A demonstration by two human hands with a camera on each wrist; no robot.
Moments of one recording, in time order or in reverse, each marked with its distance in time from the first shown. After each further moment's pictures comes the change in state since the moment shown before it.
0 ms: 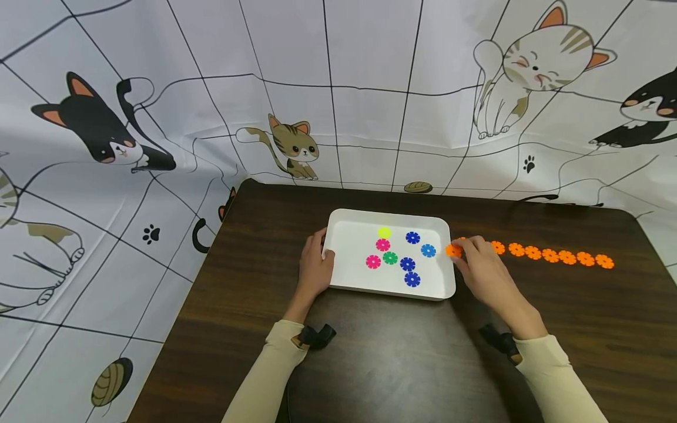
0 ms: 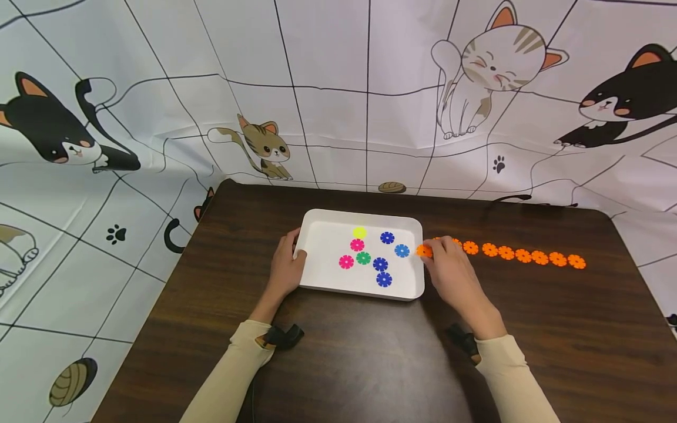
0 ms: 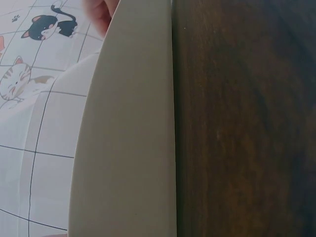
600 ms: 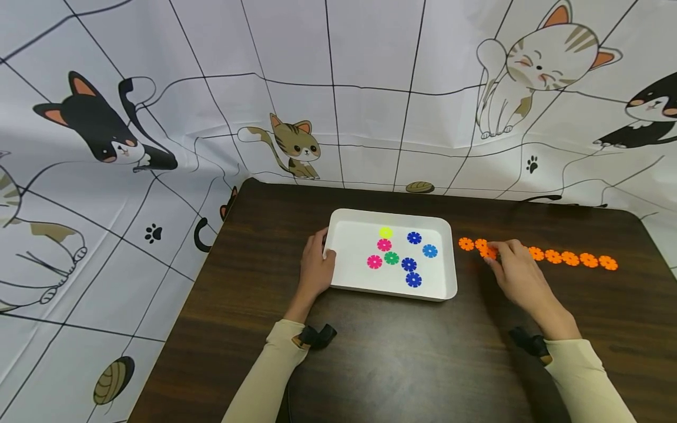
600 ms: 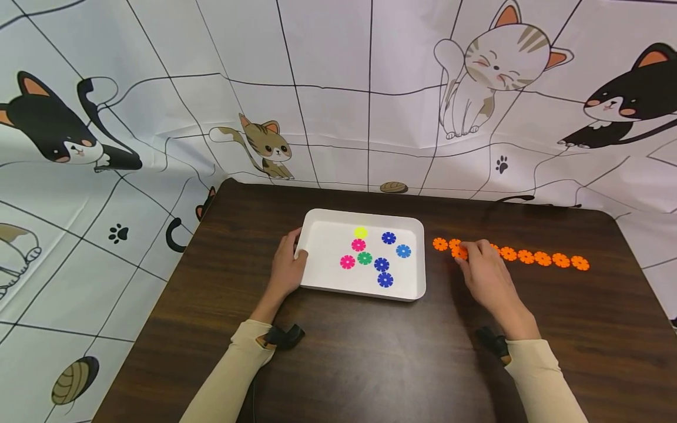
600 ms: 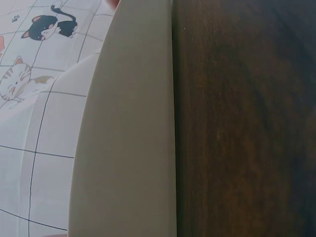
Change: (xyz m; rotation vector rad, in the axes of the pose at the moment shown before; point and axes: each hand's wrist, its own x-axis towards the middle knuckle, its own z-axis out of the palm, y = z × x) left_hand -0.001 0.002 -0.001 0.011 0.006 -0.001; right_hand -0.021 0.057 -0.013 -0.029 -0.032 0.071
